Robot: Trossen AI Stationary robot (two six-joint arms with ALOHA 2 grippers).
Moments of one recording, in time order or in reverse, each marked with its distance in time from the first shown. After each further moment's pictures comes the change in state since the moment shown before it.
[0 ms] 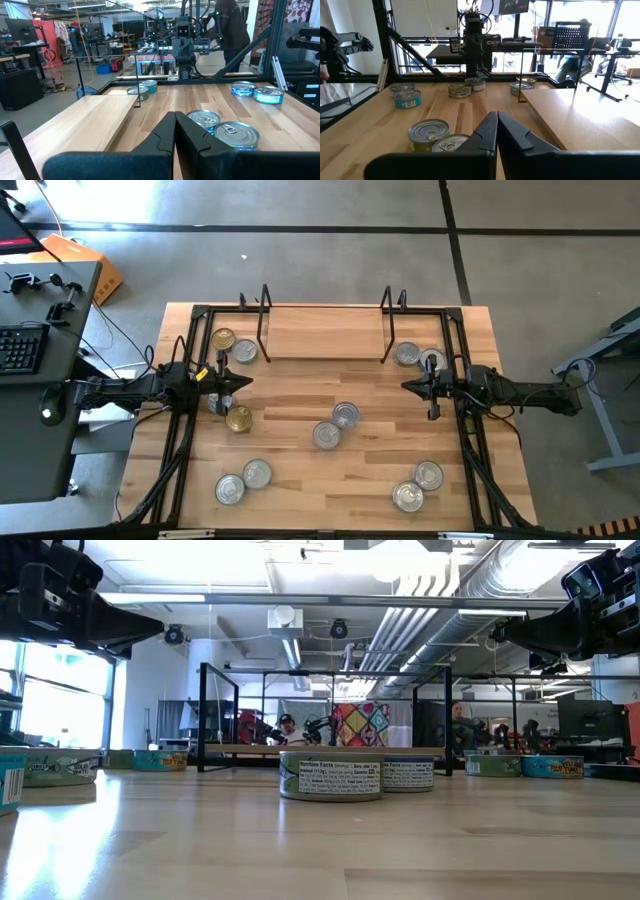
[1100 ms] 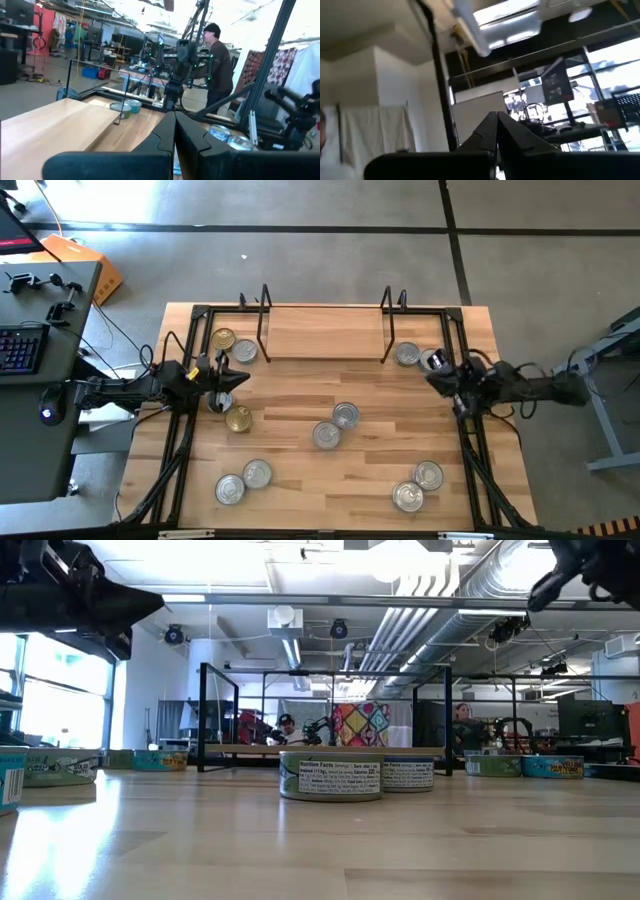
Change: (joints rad) left arm -0.001 0.002 0.000 0.129 0.000 -0.281; right arm 0.080 0.205 0.000 0.768 -0.099 0.302
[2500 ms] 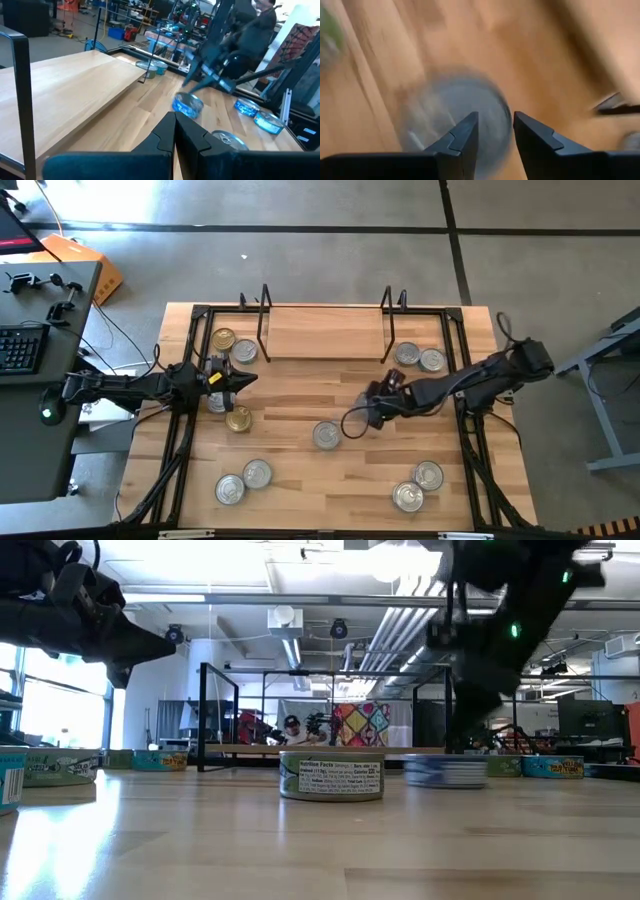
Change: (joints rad) left arm 0.000 0.193 0.000 -0.031 -0.106 -0.116; right arm 0.176 1.259 0.798 -1.255 0.615 0.226
